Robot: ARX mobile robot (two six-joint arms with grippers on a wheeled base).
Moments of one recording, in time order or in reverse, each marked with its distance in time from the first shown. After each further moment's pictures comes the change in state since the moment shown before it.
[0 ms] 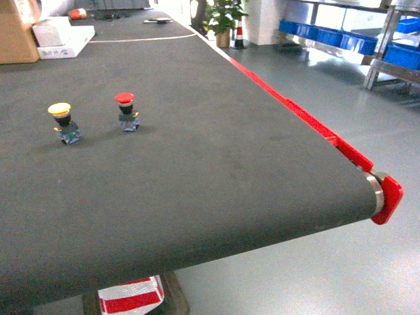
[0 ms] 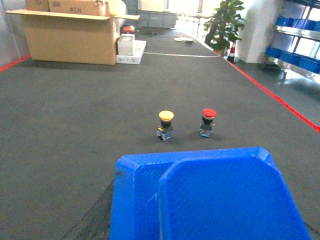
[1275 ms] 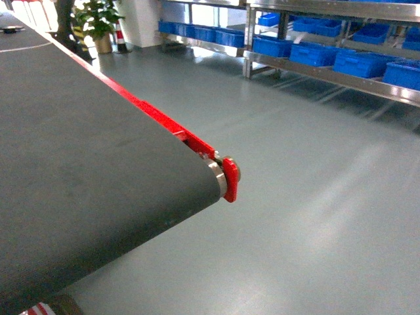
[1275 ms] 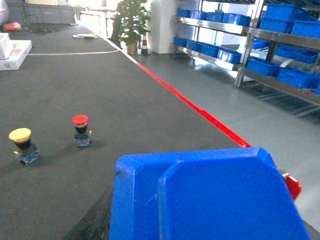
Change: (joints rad) left arm 0.000 0.000 0.000 0.000 0.000 0.000; right arm 0.000 0.000 0.000 0.000 0.000 0.000
